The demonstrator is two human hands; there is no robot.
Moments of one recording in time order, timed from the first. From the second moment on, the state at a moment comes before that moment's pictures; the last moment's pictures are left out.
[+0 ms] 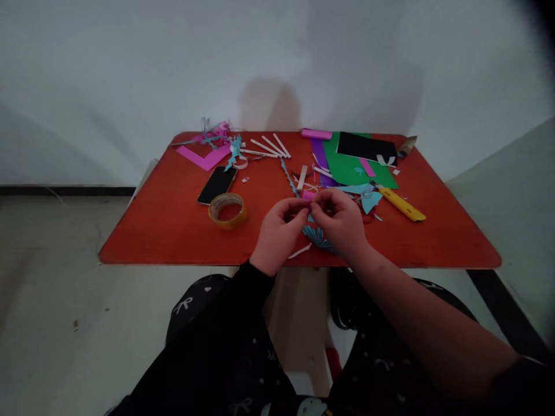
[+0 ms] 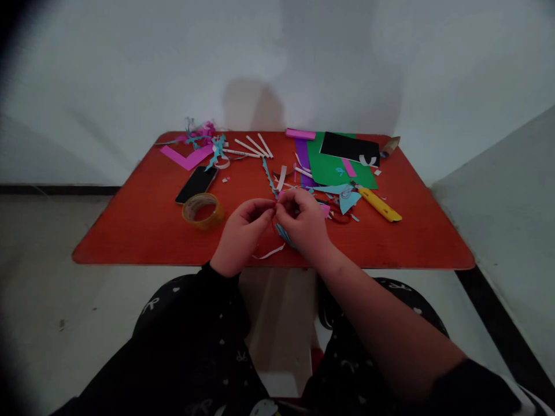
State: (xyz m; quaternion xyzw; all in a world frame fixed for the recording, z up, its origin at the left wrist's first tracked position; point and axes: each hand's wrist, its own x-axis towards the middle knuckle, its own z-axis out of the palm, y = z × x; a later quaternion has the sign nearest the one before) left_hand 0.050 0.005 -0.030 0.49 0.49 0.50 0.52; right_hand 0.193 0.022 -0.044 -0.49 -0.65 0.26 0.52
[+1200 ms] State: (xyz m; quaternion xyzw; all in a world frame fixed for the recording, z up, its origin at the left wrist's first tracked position) left_hand 0.044 0.008 -0.031 0.46 0.49 0.52 0.53; right_hand 0.199 0.023 -0.038 -0.50 -0.58 0.47 0.44
